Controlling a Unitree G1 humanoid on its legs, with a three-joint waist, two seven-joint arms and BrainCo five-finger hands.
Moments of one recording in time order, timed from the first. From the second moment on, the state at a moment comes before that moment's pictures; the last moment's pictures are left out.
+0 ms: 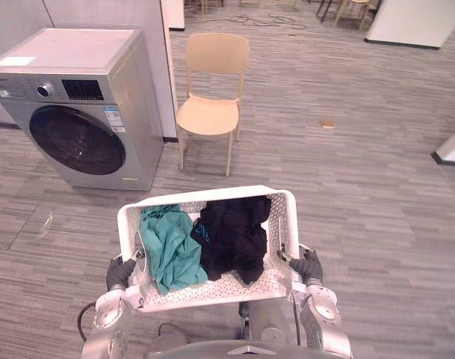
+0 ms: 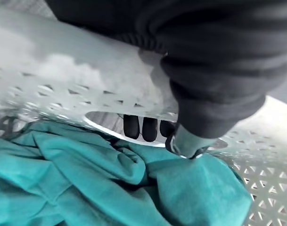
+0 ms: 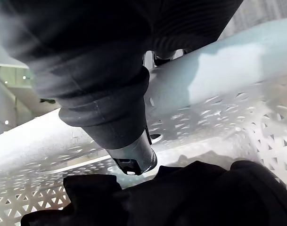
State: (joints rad) left arm 0.28 0.08 0.06 0.08 -0.40 0.08 0.19; right arm 0.23 0.05 -0.17 0.09 0.08 0.00 -0.07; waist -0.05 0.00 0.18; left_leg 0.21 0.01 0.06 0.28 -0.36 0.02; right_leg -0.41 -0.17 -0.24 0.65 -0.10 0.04
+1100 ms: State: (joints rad) left arm 0.23 0.15 0.11 0.11 -0.43 0.06 0.19; right arm 0.05 0.05 -0.15 0.17 0.11 0.03 -0.07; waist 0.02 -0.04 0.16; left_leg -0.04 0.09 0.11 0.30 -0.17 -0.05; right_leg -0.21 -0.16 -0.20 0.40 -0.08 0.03
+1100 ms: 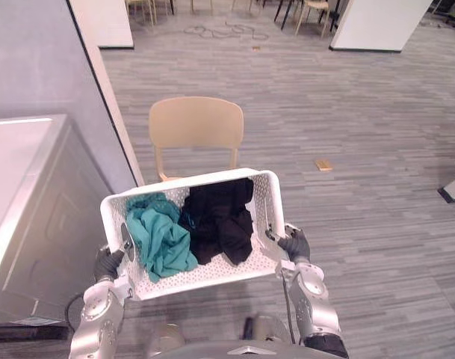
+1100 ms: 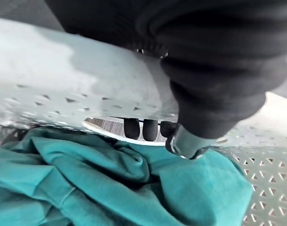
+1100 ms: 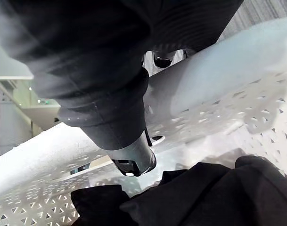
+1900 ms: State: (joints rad) left arm -0.74 0.58 -0.05 0.63 -0.43 0.04 0.17; right arm -0.78 -0.35 0.09 0.50 0.28 0.04 -0.07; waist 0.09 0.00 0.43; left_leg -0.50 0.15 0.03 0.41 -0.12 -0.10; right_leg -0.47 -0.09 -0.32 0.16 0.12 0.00
